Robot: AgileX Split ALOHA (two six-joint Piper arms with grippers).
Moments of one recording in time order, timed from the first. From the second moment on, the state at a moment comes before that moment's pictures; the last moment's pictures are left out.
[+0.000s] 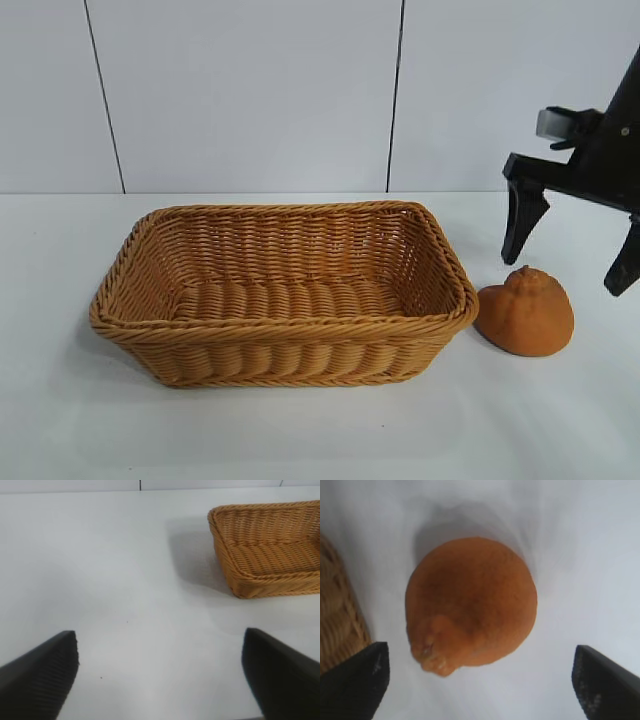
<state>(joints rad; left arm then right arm) -0.04 0.00 -0.50 -0.06 1.07 0.03 0.04 2.06 -1.38 0.26 1.00 -0.04</state>
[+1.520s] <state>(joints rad) -0.04 0.00 -0.50 -0.06 1.07 0.03 0.17 1.82 -1.57 0.21 1.10 -0.02</state>
